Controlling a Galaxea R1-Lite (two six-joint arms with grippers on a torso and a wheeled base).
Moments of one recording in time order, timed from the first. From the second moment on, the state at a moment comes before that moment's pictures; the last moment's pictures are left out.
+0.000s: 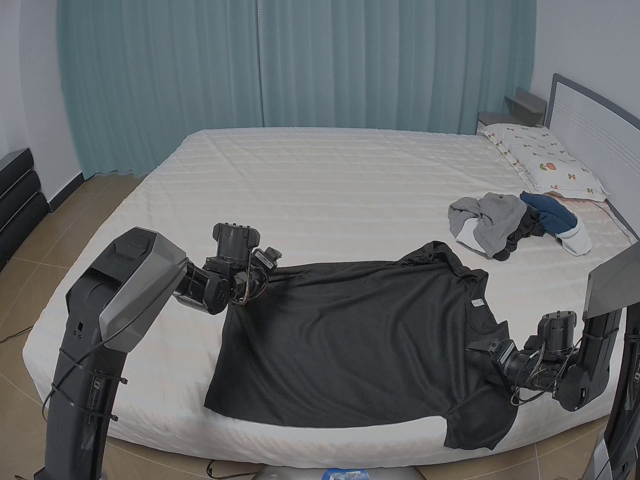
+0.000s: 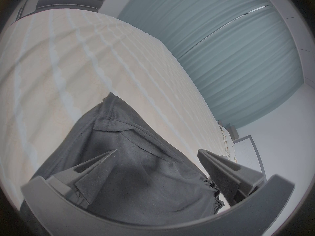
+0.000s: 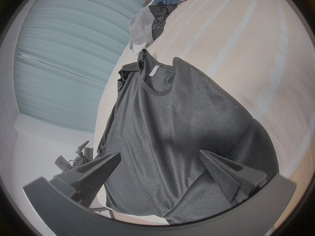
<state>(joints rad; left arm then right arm) -0.30 2.59 -1.64 -0.41 0.07 -1.04 0.08 2.27 -0.22 -1.39 0.26 0.95</state>
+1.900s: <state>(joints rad) -0.10 2.37 -1.37 -0.54 -0.12 -1.10 0.01 2.22 -0.36 -1.34 0.11 0.76</state>
